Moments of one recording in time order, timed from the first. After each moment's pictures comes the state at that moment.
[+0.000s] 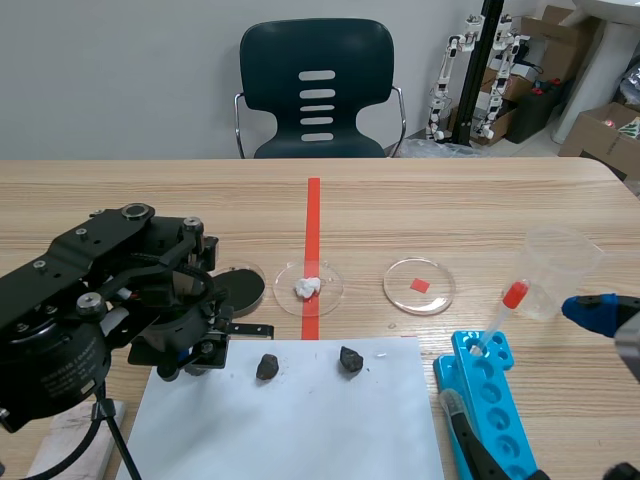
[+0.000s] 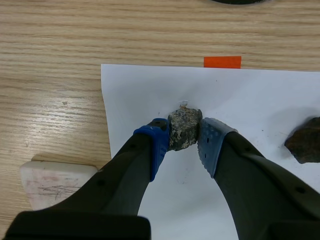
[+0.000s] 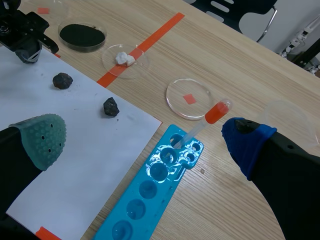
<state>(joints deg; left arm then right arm) -10.0 -11.3 27.9 77.4 -11.8 27.1 67.8 -59.9 14.5 8.8 121.9 -11.2 19.4 17.4</state>
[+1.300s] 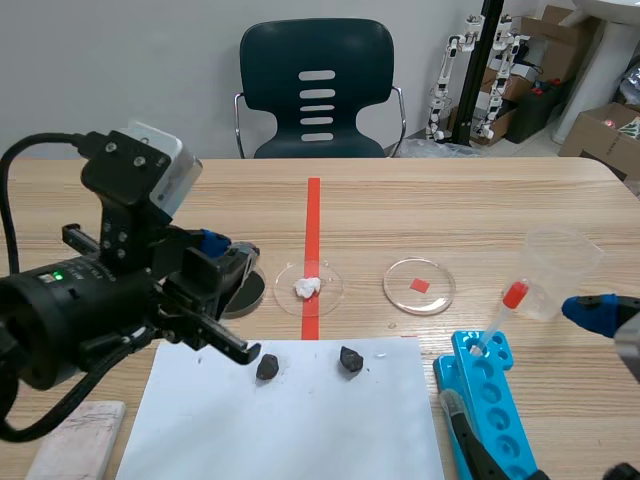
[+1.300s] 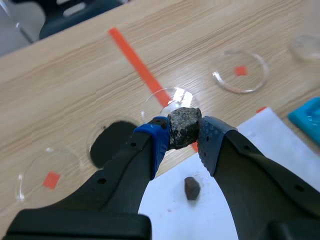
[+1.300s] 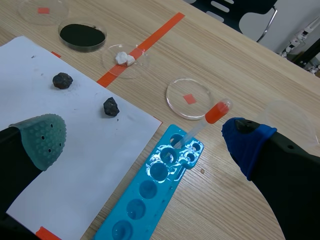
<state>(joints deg) 18.8 -34.4 25.0 116.2 -16.0 0.1 11.6 -59.9 14.5 8.8 121.9 -11.2 19.4 17.4</state>
